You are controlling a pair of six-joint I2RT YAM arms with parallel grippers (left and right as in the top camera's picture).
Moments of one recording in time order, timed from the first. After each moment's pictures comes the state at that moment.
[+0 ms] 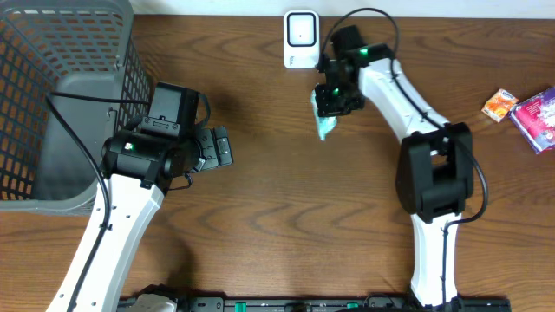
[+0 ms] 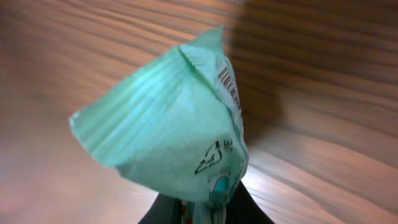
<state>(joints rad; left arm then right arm) -0.25 1.30 1.25 -1.10 -0.01 -0.46 0.28 2.28 1.89 -0.99 -0.38 0.10</state>
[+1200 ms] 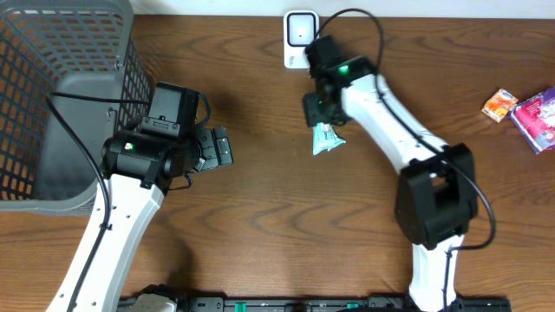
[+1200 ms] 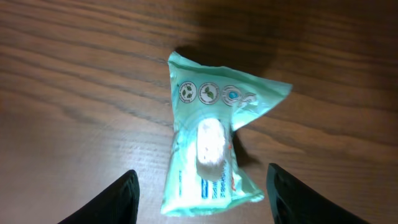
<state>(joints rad) -0.25 1.30 1.25 -1.10 -0.01 -0.46 0.44 2.11 1.77 -0.99 0.08 0.28</state>
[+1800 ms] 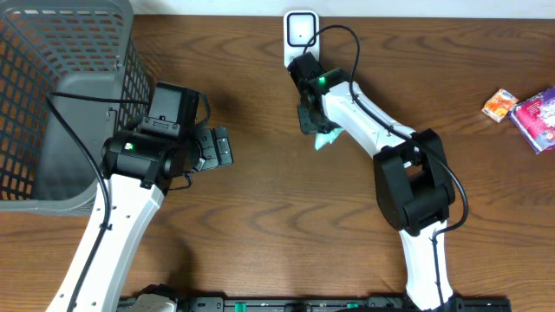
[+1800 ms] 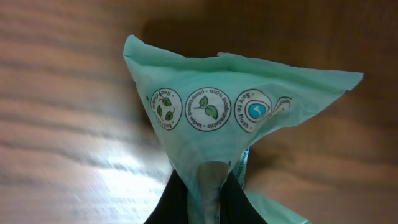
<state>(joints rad) -0.25 1.30 1.25 -1.10 -0.01 -0.46 0.48 2.25 1.77 -0.91 0.20 0.34</state>
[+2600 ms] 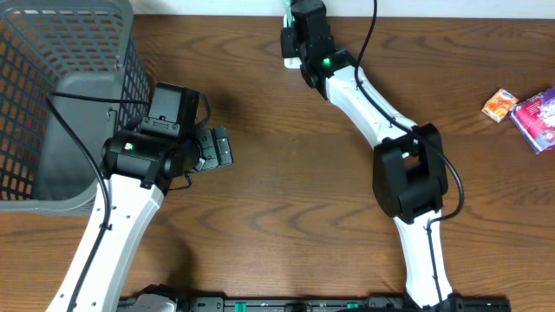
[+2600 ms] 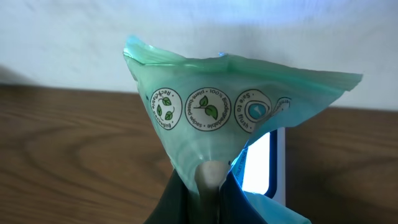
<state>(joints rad) -0.25 1.30 1.25 -1.10 -0.01 -0.46 0.44 2.33 1.99 -0.18 0.20 0.23</state>
